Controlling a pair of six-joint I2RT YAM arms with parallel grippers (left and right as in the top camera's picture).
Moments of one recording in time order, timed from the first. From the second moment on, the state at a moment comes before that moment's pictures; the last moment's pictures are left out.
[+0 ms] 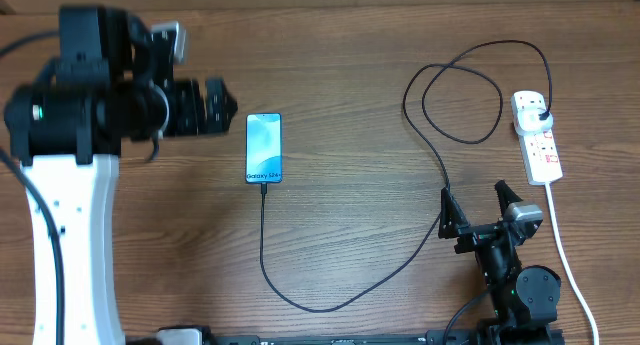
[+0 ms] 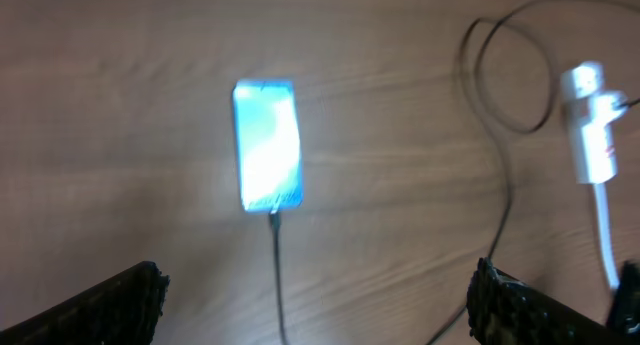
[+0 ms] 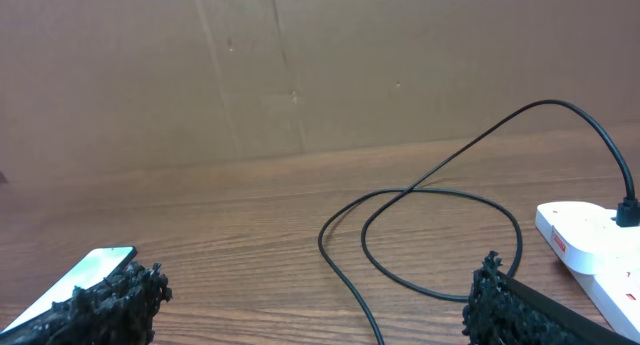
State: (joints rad) left arm 0.00 1.50 1.88 -1.41 0.33 -0.10; right arm 0.07 0.01 0.02 -0.03 -0.10 0.17
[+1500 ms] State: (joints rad) left arm 0.00 0.19 0.24 -0.25 0.15 -0.04; right arm 0.07 0.01 0.02 -0.03 -0.10 0.17
